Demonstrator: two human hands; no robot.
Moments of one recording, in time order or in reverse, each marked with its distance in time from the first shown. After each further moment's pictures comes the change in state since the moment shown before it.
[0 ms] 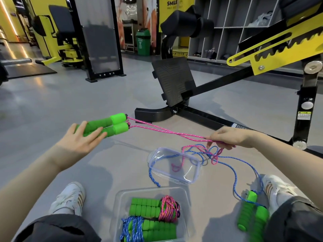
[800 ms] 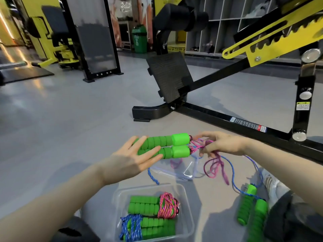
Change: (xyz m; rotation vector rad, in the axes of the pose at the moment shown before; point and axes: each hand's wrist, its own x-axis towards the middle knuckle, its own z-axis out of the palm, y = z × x) left_hand 0.096 0.095 -0.052 -0.121 0.119 0.236; right_hand 0.002 0.020 0.036 0.434 -0.098 -0.191
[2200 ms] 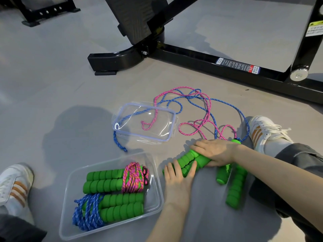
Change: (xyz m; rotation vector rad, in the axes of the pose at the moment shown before) left_hand 0.146 0.325 0.102 -0.683 -0.459 -0.743; right_hand 0.014 0.244 -0.007 -1.412 -0.295 -0.178
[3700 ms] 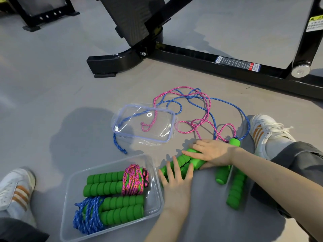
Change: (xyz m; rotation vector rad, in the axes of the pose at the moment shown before) left_hand -0.001 -0.005 0.008 -0.090 0.028 -0.068; right_hand 0.014 0.004 0.022 -0.185 0.436 -0.158
